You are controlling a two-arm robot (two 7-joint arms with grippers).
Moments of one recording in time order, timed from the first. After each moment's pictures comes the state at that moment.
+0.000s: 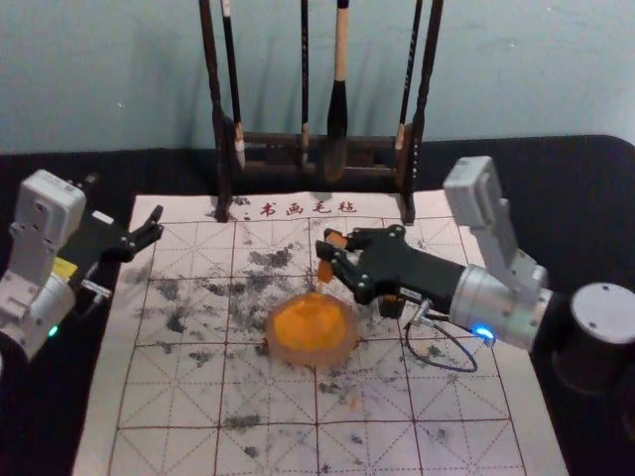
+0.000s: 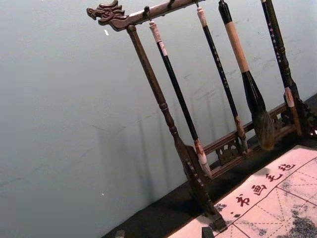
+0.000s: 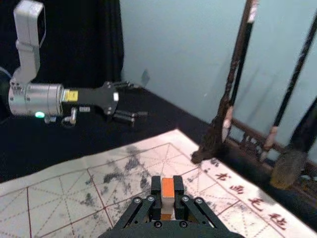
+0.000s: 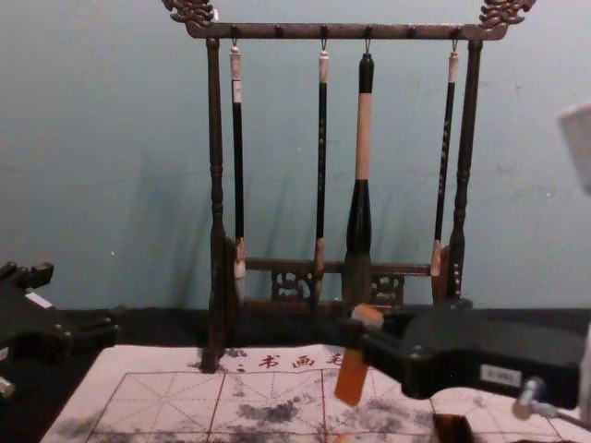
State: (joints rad) left arm -0.20 0.60 0.45 -1.41 -0.25 -0.12 0.03; right arm 0.27 0.41 -0.49 -1.45 0.38 -0.01 0.59
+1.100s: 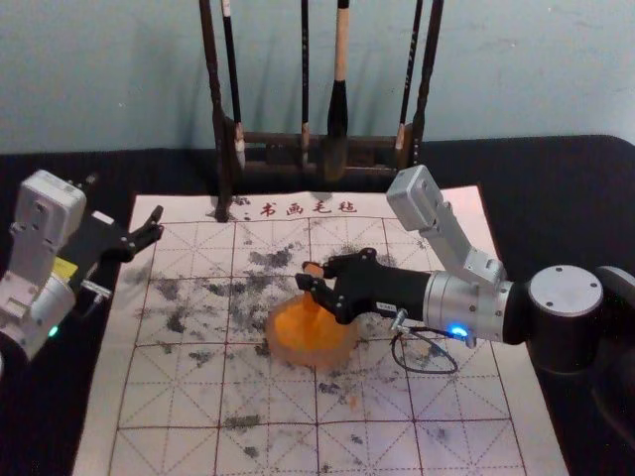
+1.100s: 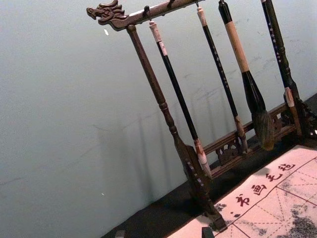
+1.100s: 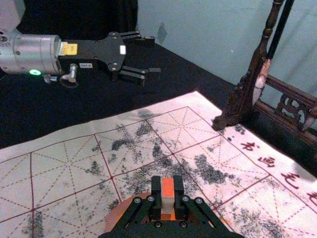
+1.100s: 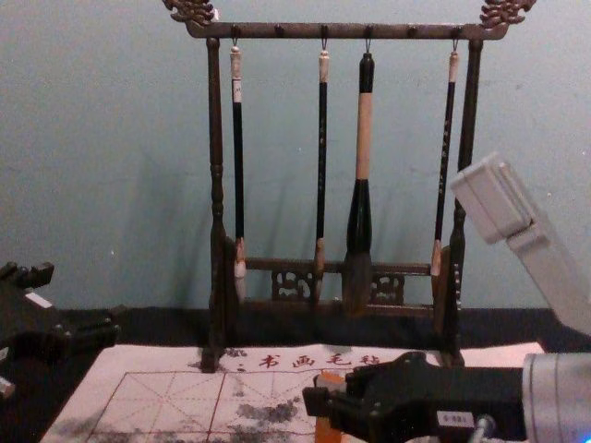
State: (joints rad) left arm -0.20 0.60 0.45 -1.41 -0.25 -0.12 0.03; right arm 0.41 0.39 -0.62 -1.29 0.37 0.09 0.64
